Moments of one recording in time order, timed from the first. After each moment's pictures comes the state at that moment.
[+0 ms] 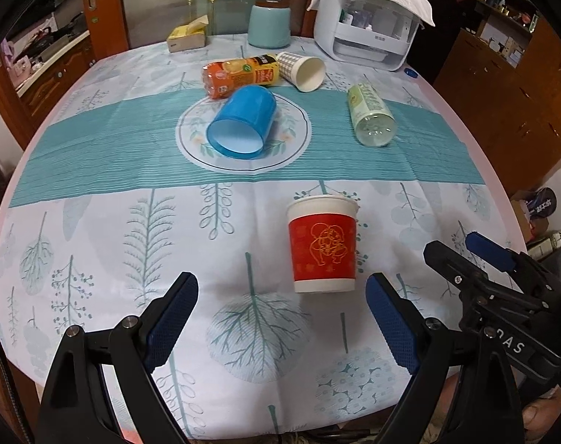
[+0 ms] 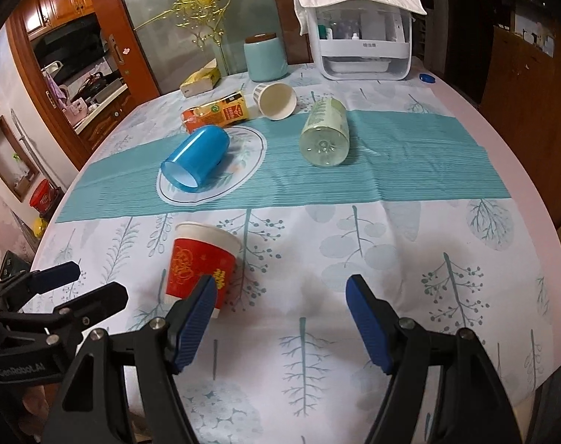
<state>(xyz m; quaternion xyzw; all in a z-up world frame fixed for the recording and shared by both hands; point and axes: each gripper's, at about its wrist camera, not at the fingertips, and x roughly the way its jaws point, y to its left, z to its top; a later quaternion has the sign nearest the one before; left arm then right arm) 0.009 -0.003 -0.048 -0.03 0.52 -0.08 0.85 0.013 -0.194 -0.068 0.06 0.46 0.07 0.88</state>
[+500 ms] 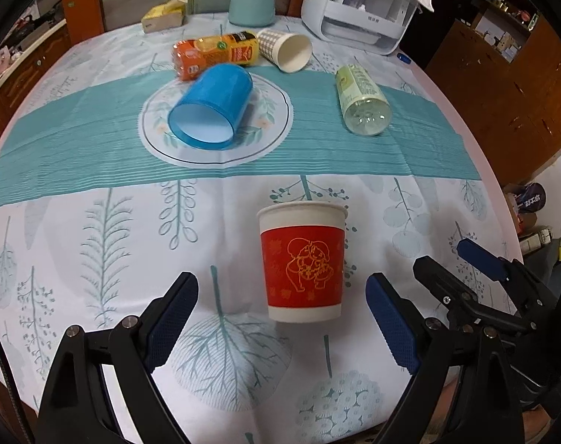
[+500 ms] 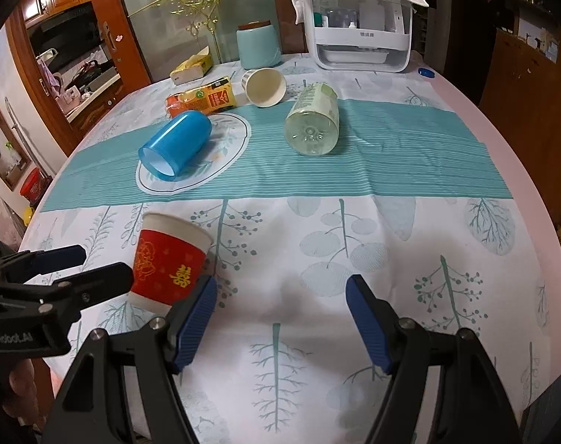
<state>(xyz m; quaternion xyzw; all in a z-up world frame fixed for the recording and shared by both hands) 0.047 -0.022 -0.078 -0.05 0.55 -0.11 0.83 0.027 -0.204 -0.089 0.04 0.47 0.06 0.88</state>
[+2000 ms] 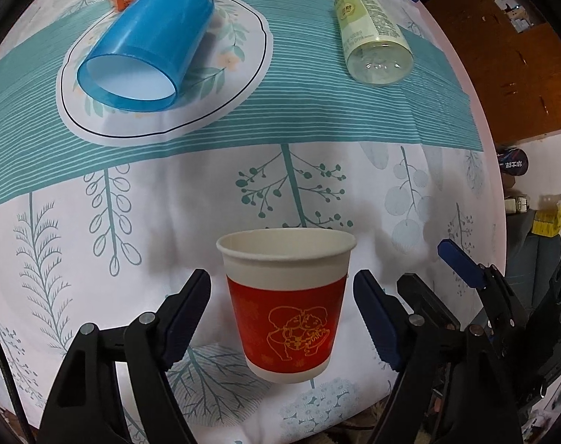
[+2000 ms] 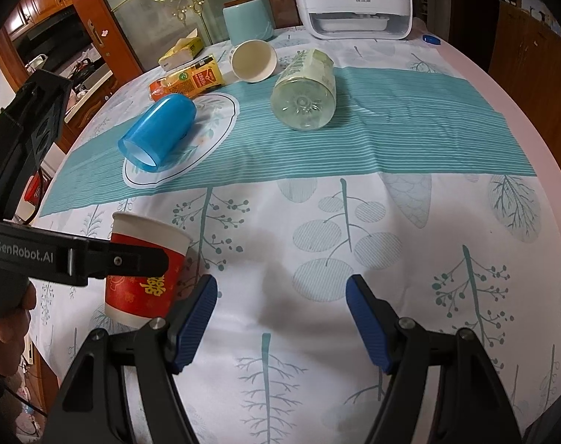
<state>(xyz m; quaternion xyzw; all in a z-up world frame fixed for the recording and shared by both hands) 0.124 -0.044 -0.128 -0.07 0.68 -0.17 0.71 0.053 -0.217 -0.118 0.07 0.51 0.08 0.85</state>
